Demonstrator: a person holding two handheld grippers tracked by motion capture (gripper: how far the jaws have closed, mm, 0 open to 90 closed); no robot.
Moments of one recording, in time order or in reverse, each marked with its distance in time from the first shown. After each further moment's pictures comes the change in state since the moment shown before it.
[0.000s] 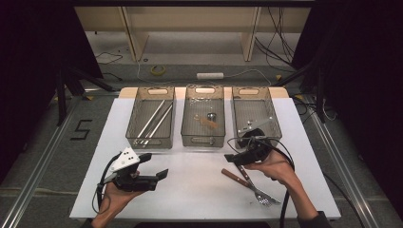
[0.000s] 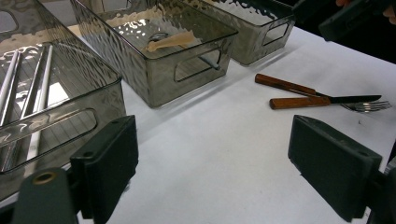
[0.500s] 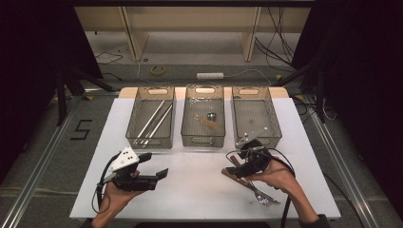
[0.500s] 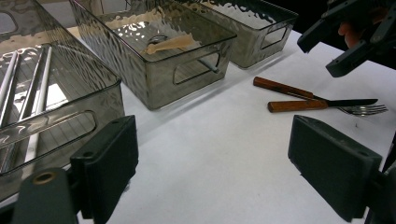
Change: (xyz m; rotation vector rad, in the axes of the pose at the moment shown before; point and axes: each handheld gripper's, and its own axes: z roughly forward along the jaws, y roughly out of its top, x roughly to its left) left arm 0.000 0.001 0.000 -0.008 -0.004 -0.009; right arm 0.009 -0.022 0.011 0.103 0.022 -0.051
